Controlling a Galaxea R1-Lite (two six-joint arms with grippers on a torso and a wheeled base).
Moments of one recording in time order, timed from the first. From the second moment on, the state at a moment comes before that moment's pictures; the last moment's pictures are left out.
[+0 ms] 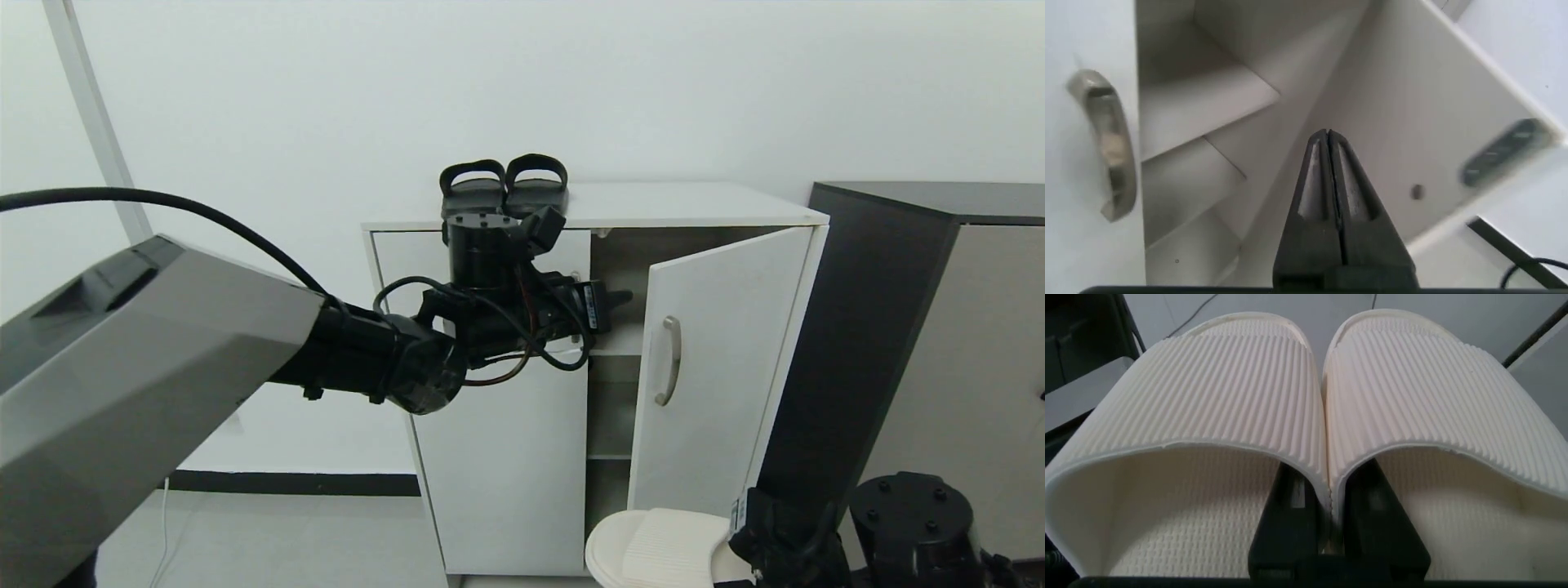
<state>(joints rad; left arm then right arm) -0.59 2.12 -1.38 -0.66 -0.41 -0.38 0.78 1.71 -0.21 -1.00 0.34 -0.06</state>
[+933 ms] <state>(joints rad) -0.72 2.11 -1.34 -0.79 -0.14 -0.37 0.74 1.74 -0.24 -1.01 0.30 -0.07</state>
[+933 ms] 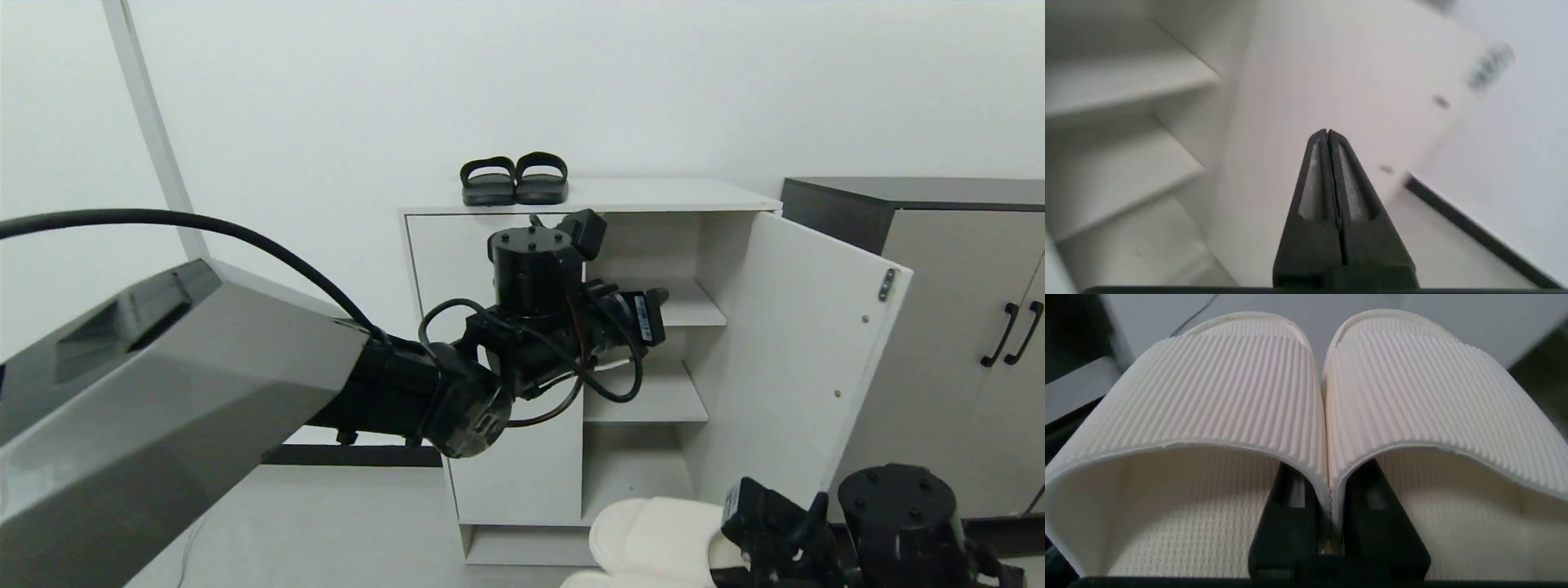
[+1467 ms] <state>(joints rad) -0.66 1.64 -0.93 -0.76 0.19 -0.09 0.65 2.00 -0.67 -1.00 -0.41 0.12</state>
